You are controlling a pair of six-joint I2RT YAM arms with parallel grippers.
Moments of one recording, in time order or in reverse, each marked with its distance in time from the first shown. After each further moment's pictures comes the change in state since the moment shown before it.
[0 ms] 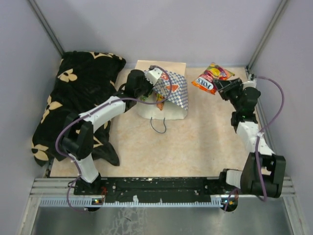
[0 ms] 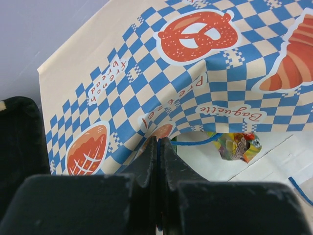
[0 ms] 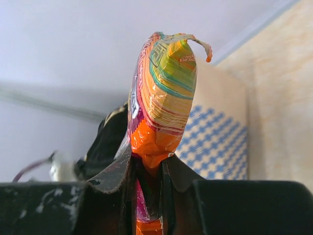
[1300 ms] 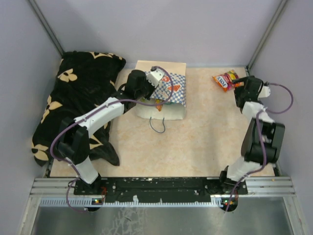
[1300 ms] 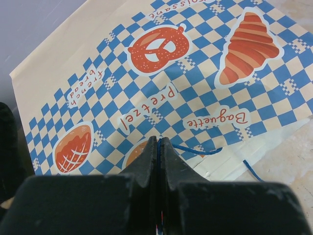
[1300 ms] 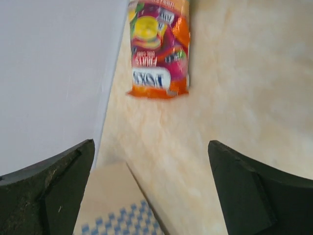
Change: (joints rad) left arm -0.040 -0.075 0.004 -0.110 0.065 -0.055; right arm -0.154 0.568 0.381 -0.369 0.496 0.076
